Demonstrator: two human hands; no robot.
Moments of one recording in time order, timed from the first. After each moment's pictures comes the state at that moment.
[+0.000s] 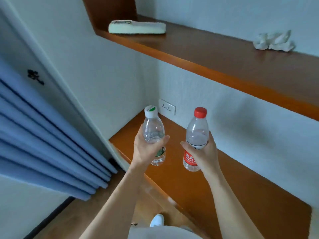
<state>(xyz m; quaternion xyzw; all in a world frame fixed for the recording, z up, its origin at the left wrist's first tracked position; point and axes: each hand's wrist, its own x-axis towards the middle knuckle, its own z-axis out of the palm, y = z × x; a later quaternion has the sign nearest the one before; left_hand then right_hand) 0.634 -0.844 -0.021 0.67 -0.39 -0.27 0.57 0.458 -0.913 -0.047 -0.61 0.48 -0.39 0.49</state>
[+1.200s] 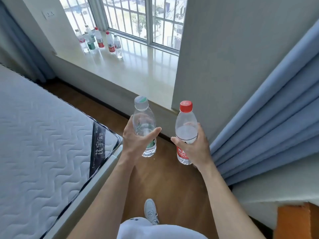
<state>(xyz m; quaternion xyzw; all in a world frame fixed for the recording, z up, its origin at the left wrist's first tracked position) 0.838 -0.265 -0.030 0.76 0.15 0.21 0.60 0.883 -0.457 -0.054 -0.81 -0.06 0.01 0.58</state>
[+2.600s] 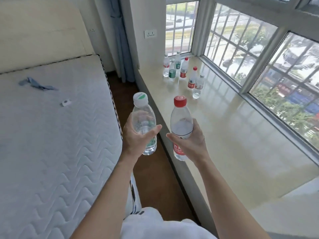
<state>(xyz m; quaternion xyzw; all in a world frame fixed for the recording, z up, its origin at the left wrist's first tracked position) 1.215 0.064 -0.008 0.67 0.38 0.41 0.49 1.362 -0.041 -0.033 -0.74 -0.32 0.21 0.55</state>
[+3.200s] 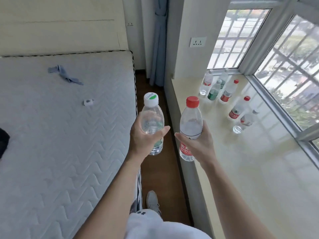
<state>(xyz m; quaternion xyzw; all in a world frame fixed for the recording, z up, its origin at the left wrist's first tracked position) 1.260 0.322 -0.026 0.63 0.45 0.45 0.45 1.428 0.253 -0.056 -0.70 -0.38 0.29 0.54</state>
